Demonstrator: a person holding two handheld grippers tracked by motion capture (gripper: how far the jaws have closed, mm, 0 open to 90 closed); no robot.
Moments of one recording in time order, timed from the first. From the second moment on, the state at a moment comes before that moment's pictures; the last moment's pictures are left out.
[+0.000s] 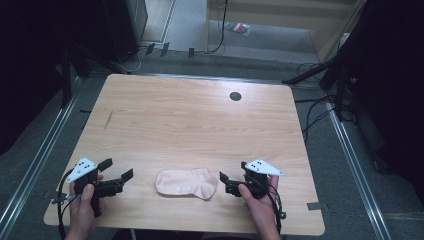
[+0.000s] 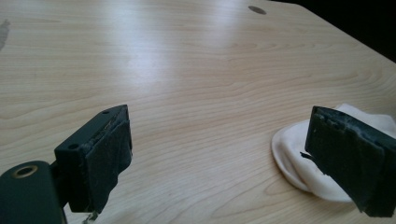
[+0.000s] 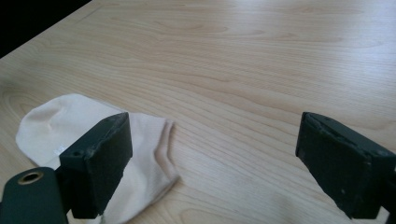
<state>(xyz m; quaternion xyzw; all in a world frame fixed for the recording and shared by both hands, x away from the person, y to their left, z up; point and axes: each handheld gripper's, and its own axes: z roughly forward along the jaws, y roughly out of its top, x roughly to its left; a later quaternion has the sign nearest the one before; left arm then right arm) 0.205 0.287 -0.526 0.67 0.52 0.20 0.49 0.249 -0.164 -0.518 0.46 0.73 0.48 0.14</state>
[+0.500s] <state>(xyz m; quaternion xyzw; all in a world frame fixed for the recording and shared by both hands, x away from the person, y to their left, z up) 0.200 0.309 -0.533 0.67 0.54 0.22 0.47 0.242 -0.207 -0.520 0.49 0.72 0.46 0.17</state>
